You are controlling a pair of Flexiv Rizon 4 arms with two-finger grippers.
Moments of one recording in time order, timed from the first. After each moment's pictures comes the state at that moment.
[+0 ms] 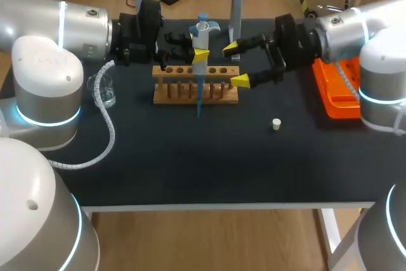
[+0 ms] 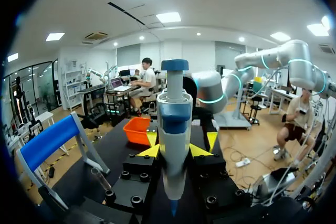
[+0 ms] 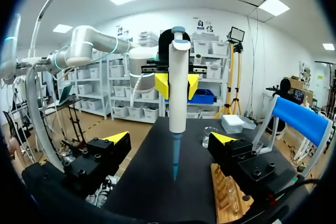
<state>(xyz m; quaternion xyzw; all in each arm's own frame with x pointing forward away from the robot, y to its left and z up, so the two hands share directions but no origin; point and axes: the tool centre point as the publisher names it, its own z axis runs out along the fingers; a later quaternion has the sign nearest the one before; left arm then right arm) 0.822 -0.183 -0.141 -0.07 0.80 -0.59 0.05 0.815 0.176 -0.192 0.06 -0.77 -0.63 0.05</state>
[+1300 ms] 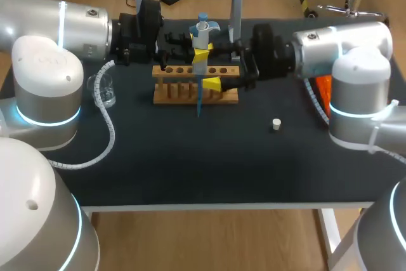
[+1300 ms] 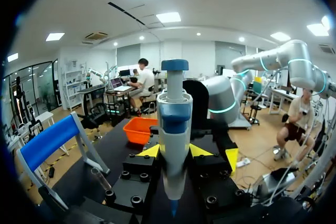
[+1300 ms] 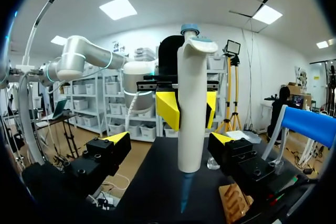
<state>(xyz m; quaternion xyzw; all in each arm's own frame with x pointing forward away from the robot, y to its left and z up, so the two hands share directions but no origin) 0.822 -0.183 -0.141 -0.07 0.80 -0.59 0.05 0.800 0.235 -0.179 0.04 -0.72 -0.69 0.04</state>
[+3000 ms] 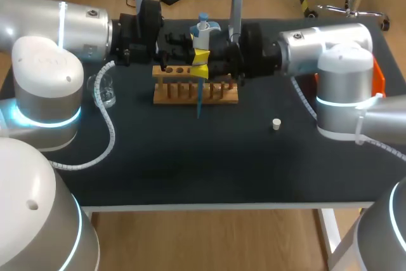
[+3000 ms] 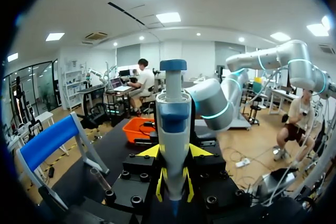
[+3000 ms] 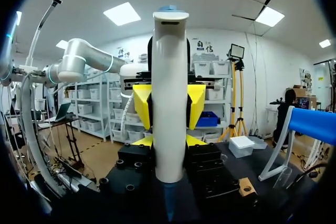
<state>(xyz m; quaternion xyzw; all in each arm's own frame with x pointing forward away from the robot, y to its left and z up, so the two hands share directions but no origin) 0.821 -0.184 -0.141 -0.07 0.80 -0.59 0.05 0.814 0.256 -0.184 0.05 -0.70 -0.71 0.06</state>
